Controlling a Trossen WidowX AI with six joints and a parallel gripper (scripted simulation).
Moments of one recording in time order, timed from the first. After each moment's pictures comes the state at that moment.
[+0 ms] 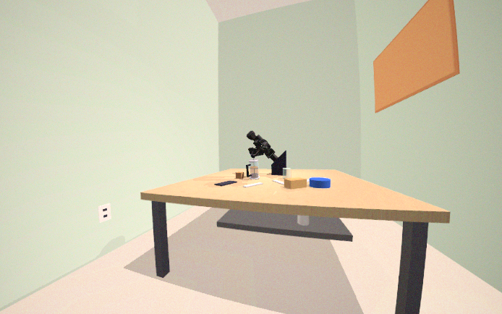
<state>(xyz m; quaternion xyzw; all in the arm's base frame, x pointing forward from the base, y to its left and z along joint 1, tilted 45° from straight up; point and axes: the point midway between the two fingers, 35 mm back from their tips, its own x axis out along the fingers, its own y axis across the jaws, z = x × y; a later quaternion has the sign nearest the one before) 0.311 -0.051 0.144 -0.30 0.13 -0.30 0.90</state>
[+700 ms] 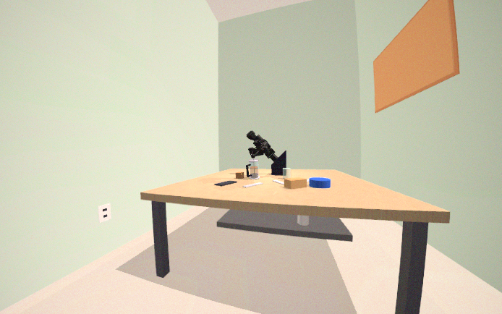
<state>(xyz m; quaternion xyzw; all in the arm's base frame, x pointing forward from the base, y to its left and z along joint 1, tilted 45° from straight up) 0.313 -0.051 0.144 -0.30 0.13 -0.30 0.90</state>
